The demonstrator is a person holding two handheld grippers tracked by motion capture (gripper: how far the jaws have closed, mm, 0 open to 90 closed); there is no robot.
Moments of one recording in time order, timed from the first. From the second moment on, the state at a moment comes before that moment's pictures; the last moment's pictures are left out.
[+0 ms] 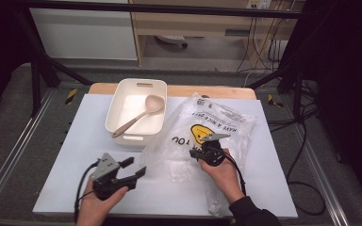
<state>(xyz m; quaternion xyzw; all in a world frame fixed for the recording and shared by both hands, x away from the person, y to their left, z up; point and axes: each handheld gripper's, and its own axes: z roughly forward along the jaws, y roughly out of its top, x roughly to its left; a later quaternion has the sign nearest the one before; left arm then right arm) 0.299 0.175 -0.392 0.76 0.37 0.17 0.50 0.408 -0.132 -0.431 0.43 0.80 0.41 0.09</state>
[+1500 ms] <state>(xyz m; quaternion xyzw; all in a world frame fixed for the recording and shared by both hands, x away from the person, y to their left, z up) 0.357 0.085 -0.459 0.86 0.30 0.10 0.41 0.387 -0.148 -0.352 0.42 0.75 0.49 0.15</state>
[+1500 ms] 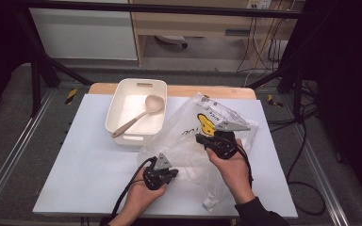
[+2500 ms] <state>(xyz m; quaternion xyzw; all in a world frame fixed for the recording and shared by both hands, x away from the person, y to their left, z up) 0.413 0.057 -0.452 0.89 0.25 0.08 0.38 0.409 -0.187 -0.343 0.47 0.72 0.48 0.18</state>
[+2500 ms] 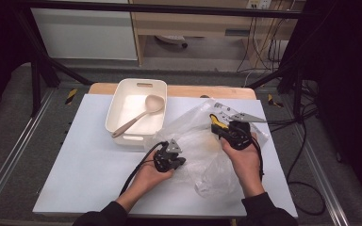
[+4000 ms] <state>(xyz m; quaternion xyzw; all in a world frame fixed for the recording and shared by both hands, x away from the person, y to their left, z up) 0.389 0.068 -0.438 0.87 0.29 0.10 0.39 0.411 -0.207 -0.319 0.49 0.69 0.48 0.24</state>
